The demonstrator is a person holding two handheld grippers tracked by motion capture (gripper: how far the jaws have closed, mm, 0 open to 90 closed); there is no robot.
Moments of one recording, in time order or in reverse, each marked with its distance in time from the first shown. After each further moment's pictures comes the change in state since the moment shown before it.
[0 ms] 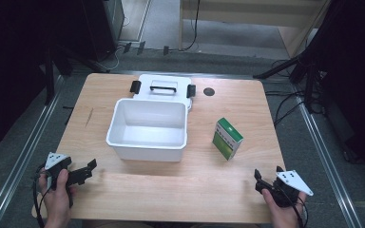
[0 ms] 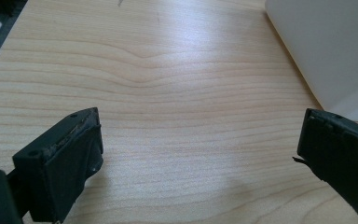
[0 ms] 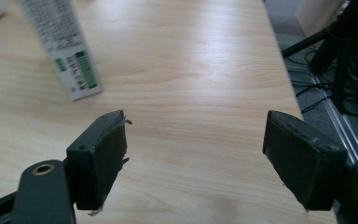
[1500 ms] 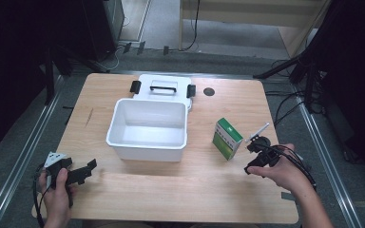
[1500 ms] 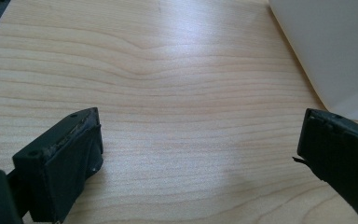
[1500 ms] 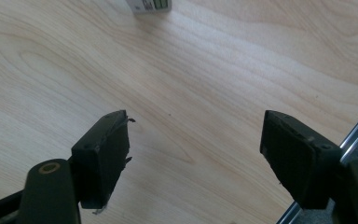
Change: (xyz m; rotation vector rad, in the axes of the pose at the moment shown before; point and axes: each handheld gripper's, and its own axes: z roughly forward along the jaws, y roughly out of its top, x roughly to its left) left arm 0.003 0.001 0.003 0.030 -0.014 -0.032; right arm 0.029 0.124 0.055 0.866 0.206 -0.369
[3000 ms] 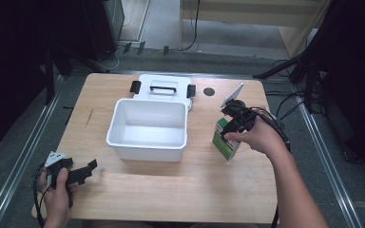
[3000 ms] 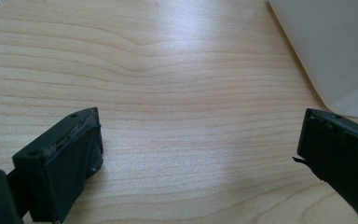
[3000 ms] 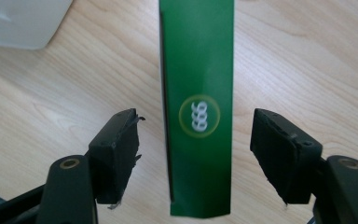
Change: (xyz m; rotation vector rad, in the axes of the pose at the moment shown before) left arm 0.000 0.000 0.001 0.016 -0.011 0.000; right arm 0.018 0.109 -0.051 -0.007 0.060 -0.008
